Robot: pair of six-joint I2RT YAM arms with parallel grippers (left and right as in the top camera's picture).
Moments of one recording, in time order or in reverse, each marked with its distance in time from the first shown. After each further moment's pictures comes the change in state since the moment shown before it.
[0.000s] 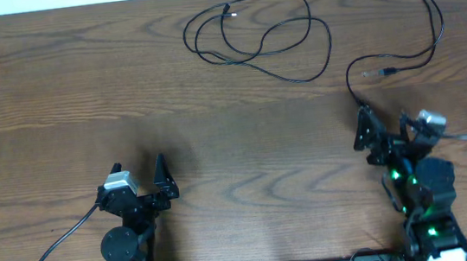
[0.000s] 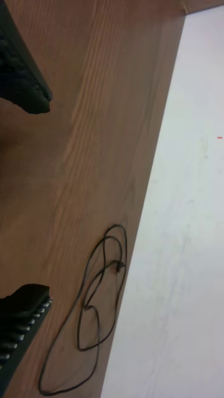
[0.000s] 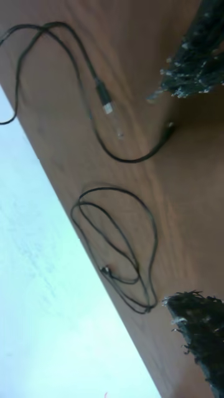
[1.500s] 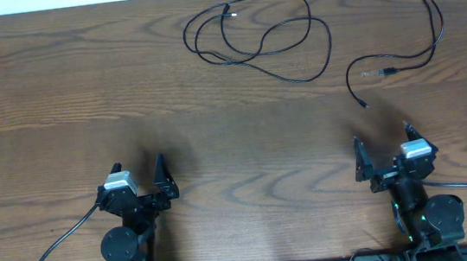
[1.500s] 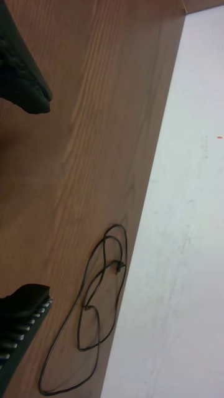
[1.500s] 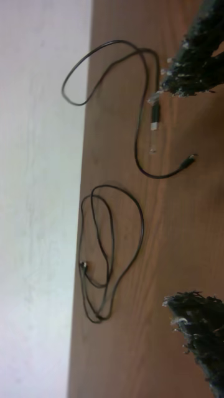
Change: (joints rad) left arm 0.000 0.000 0.000 0.000 0.000 0.000; right arm 0.000 -0.552 -0.066 -0.364 -0.107 -0.528
